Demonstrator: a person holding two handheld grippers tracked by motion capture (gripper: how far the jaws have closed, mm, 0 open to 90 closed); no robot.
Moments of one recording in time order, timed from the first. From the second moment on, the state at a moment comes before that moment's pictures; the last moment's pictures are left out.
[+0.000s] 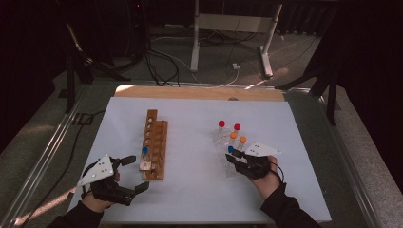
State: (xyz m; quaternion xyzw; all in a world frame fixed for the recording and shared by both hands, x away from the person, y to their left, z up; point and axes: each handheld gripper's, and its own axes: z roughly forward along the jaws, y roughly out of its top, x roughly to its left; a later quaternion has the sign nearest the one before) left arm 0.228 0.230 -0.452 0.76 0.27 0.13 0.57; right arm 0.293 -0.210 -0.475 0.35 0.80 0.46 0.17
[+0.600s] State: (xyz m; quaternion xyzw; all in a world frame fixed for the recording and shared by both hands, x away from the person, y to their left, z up) left arm 0.231 0.229 -0.446 0.76 0.27 0.12 0.57; right arm 0.290 -0.208 -0.447 0.33 0.79 0.47 0.21
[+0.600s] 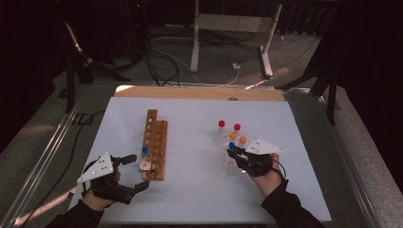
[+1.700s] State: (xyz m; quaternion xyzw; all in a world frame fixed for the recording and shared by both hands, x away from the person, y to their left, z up) left arm 0.253 0.165 -0.406 0.78 0.19 0.09 0.59; right arm 0.259 -0.136 -0.421 0.22 0.83 0.50 0.12
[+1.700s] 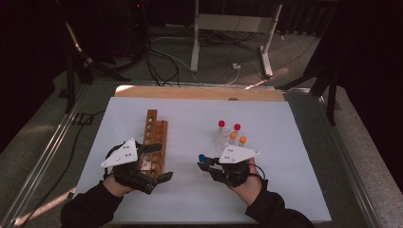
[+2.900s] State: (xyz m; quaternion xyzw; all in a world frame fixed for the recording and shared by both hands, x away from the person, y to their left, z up) left arm 0.261 0.118 -0.411 0.79 0.14 0.08 0.59; right arm 0.251 -0.115 -0.419 0.19 0.83 0.51 0.10
